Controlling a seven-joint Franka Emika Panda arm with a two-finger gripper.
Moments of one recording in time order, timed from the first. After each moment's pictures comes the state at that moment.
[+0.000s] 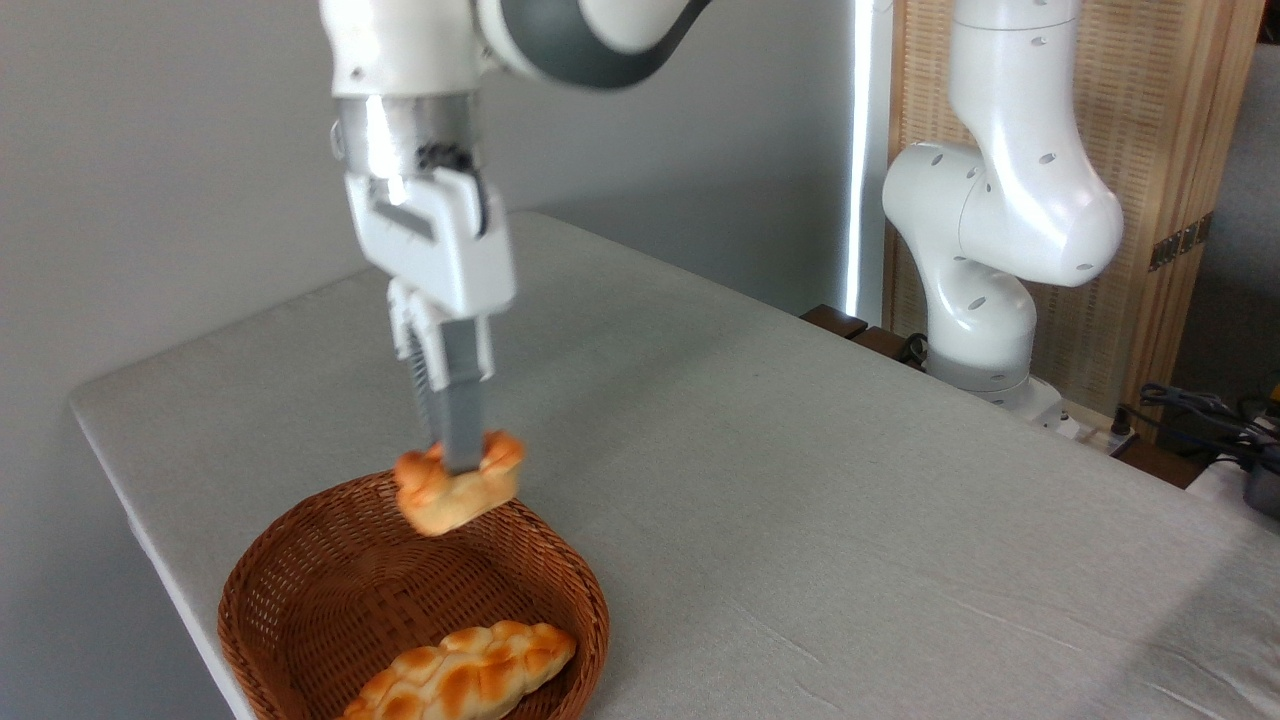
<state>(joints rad) -0.05 -0.02 -0.04 -1.80 0.15 1.95 0.76</state>
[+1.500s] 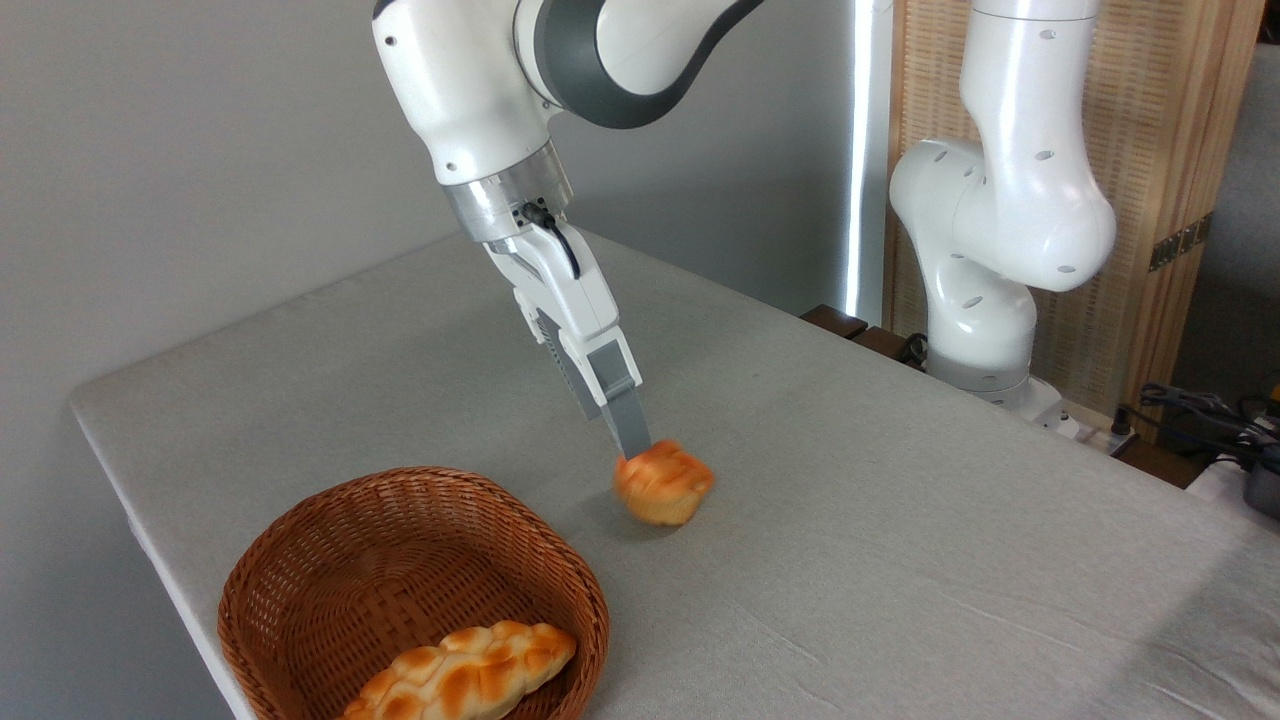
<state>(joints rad) -0.21 -0.12 0.02 -2.03 0.14 1.75 0.78</state>
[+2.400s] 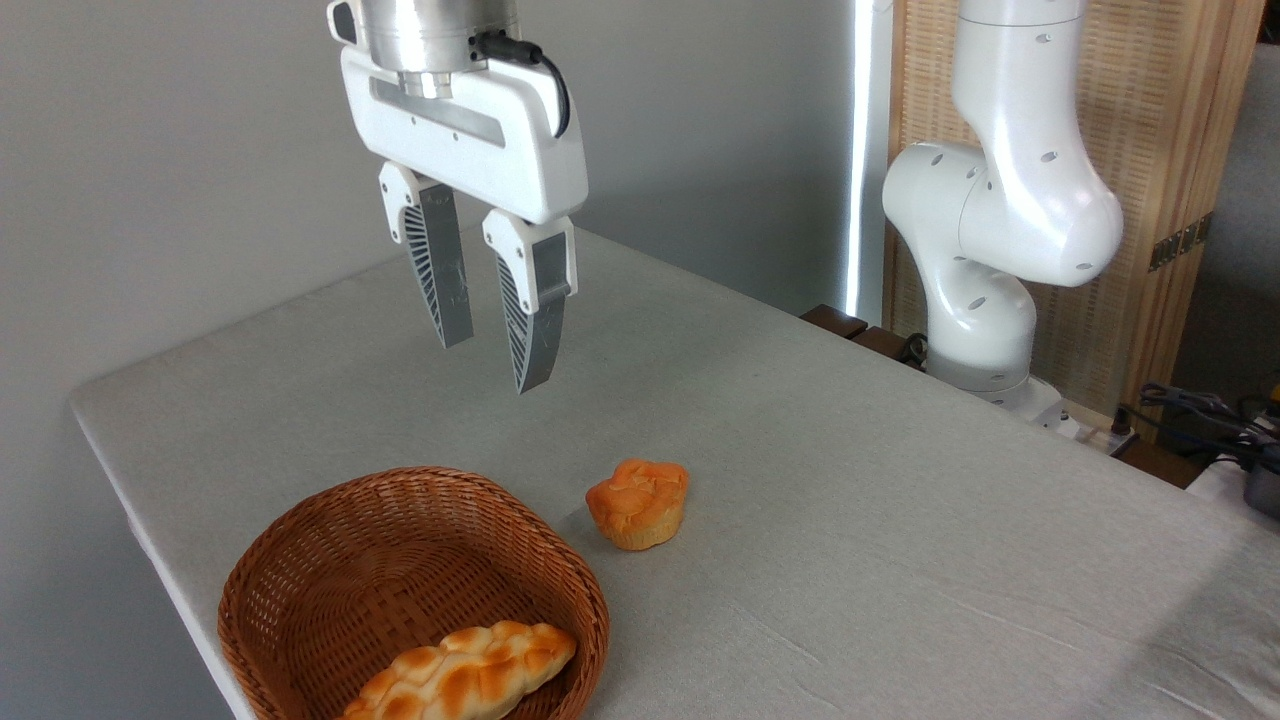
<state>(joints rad) -0.06 -0.02 0.02 -1.62 -0.04 1.67 0.67</state>
